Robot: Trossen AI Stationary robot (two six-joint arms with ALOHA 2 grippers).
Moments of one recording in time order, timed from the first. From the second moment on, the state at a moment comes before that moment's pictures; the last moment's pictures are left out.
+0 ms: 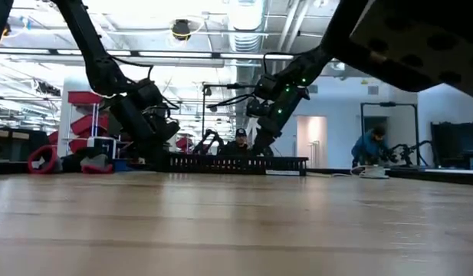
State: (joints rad) left arm 0.97 1.69 0.74 0.11 0.16 -0.21; right arm -0.69 2.18 1.67 -0.52 -0.26 -0.50
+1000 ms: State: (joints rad) left arm 0.96 1.69 0.75 0.13 0.23 -0.21; right arm -0.72 2.18 1.67 -0.60 -0.33 -0.47
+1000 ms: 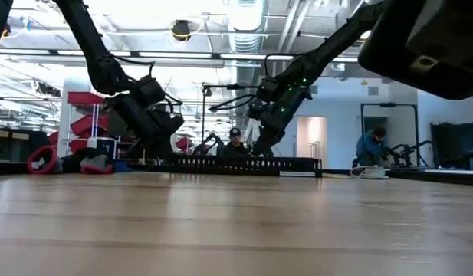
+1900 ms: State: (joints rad) left arm 1.00 1.52 0.76 -0.06 0.12 -0.26; right arm -0.69 2.17 1.72 -0.59 -0.30 -0.48
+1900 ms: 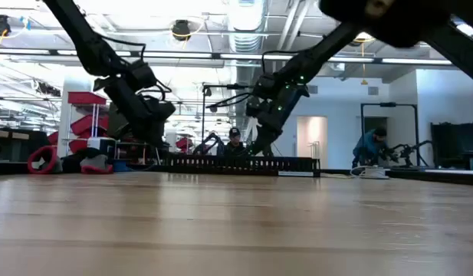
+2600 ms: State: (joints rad) left arm 1.06 1.55 0.76 -0.04 0.10 -0.19; right arm -0.76 2.16 1.84 -1.13 -0.26 -0.55
